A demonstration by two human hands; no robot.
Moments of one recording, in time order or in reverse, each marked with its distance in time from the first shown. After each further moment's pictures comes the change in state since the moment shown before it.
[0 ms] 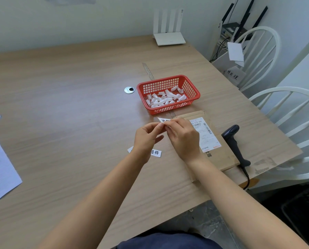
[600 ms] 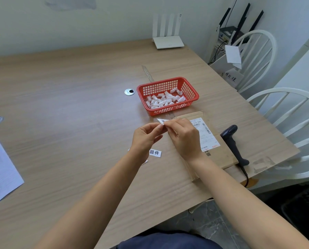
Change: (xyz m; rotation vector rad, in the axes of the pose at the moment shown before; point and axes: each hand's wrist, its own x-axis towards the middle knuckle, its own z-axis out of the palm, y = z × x) left_hand -0.009 0.007 -0.006 -0.035 -0.066 0.035; right_hand 0.000 -0.006 -0.012 0.030 -0.004 -0.080
